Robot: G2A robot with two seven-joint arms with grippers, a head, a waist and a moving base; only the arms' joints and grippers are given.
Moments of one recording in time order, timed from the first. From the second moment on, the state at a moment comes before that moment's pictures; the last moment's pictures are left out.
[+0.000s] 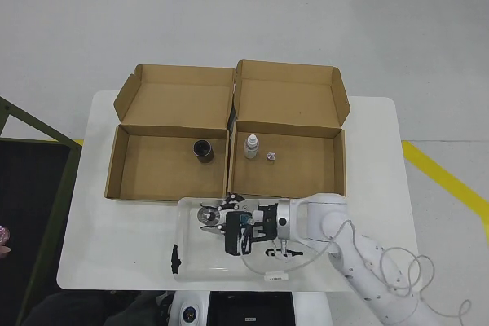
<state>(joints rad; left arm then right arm) -0.36 -0.19 -0.39 -1.44 1.98 -0.36 0.13 -1.12 -1.25 0.94 -1.88 -1.41 -0.87 0.17</state>
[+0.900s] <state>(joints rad) -0.36 -0.19 -0.39 -1.44 1.98 -0.36 0.13 -1.09 -1.23 0.99 -1.93 -1.37 -0.87 0.18</state>
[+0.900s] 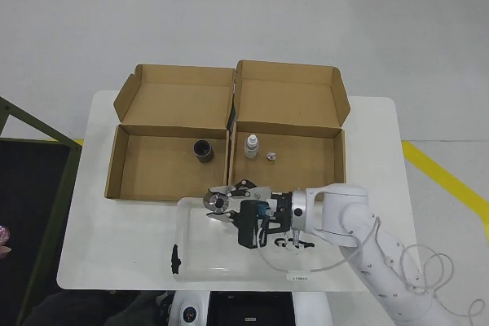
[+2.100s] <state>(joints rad) -0.36 -0.19 -0.39 -1.44 1.98 -0.36 0.13 -0.66 -1.37 0.65 -1.45 -1.37 -0.69 0.33</state>
